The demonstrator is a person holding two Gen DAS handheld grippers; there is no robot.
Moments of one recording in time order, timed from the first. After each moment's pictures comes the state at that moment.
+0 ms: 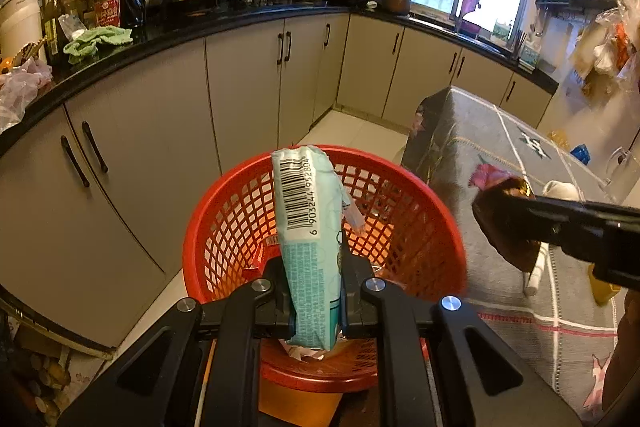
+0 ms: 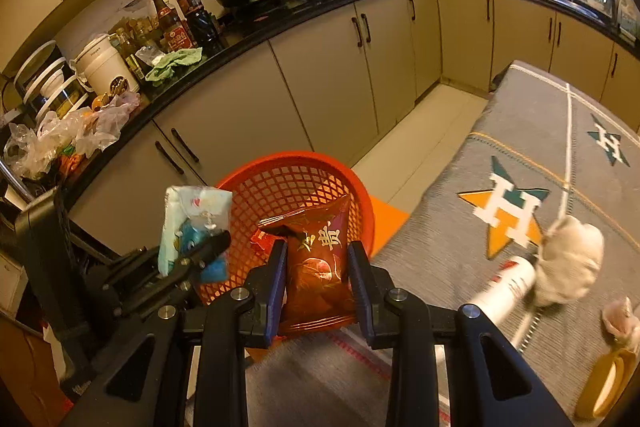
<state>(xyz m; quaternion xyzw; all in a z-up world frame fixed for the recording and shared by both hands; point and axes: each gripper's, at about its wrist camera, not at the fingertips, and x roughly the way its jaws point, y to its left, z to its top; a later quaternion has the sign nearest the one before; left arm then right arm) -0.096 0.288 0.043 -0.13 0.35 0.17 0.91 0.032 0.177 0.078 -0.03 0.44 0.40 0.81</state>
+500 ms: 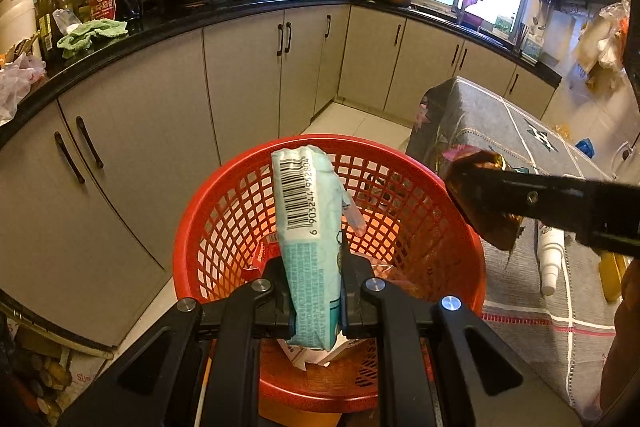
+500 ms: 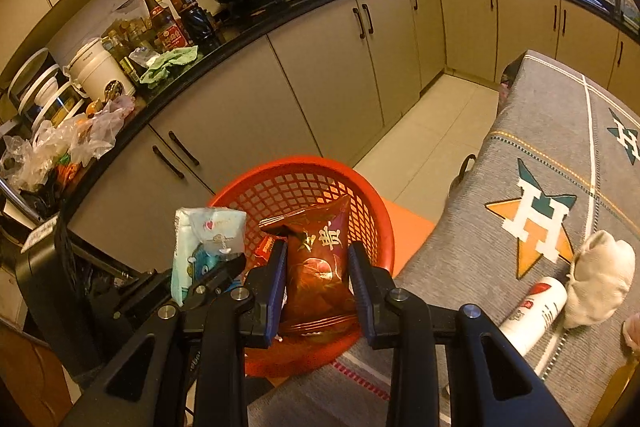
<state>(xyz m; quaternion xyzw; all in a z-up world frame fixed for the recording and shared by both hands) -0.085 0.294 0.030 -0.12 0.36 0.17 0.91 0.052 0.200 0.068 -0.02 0.45 0.40 0.80</state>
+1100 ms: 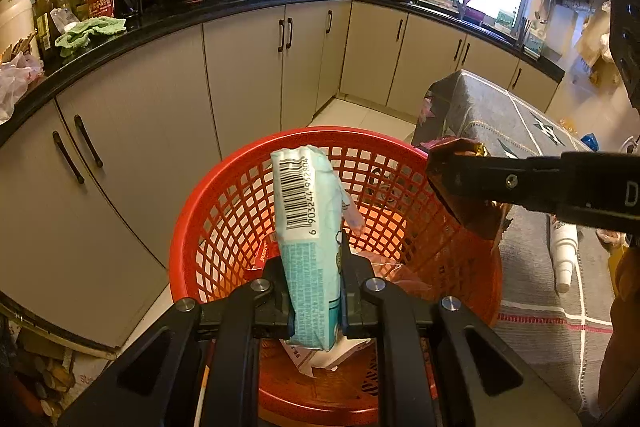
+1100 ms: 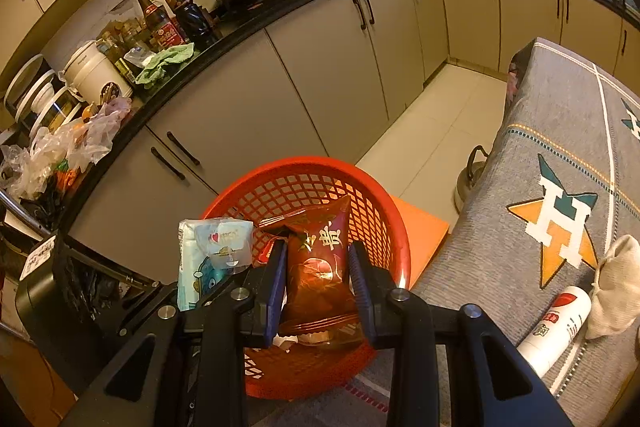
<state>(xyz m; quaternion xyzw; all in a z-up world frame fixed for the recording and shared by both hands) -0.079 0.297 0.019 -0.12 0.37 0.18 0.91 0.061 0.215 0.057 -0.01 0.47 0.40 0.79</state>
